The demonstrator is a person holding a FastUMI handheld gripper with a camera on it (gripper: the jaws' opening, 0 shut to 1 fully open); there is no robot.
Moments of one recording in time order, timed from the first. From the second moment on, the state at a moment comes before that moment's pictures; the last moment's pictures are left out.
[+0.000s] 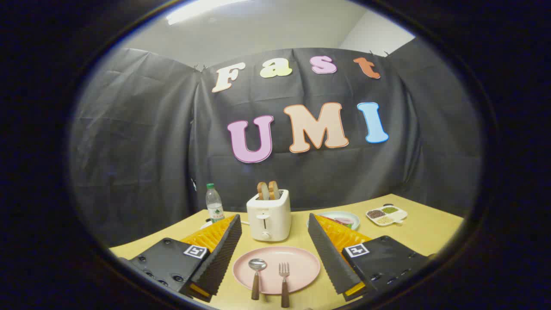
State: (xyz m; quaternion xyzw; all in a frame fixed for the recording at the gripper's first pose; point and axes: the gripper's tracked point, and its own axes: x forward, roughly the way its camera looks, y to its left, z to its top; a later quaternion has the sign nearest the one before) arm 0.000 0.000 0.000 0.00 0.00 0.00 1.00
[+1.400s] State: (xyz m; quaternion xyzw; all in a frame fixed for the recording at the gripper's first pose) arm -0.032 -0.017 -0.113 -0.01 0.18 -0.02 0.98
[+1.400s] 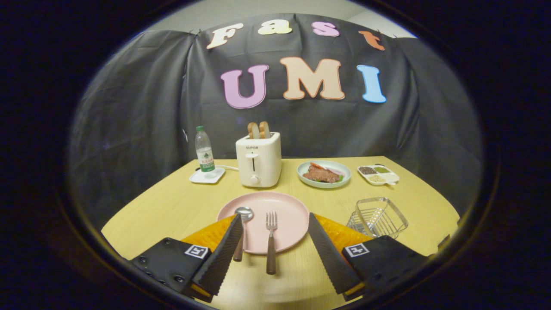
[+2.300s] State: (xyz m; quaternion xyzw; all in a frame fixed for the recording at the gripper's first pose) arm -0.033 -0.035 -0.189 0.00 0.28 0.00 0.96
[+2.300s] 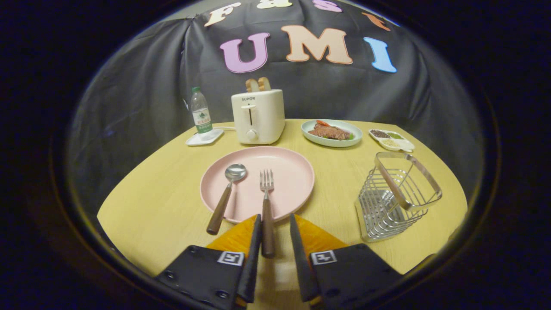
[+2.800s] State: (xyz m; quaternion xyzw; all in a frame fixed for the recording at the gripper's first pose) arm -0.030 -0.042 -0.188 0.01 0.31 -0.01 0.95
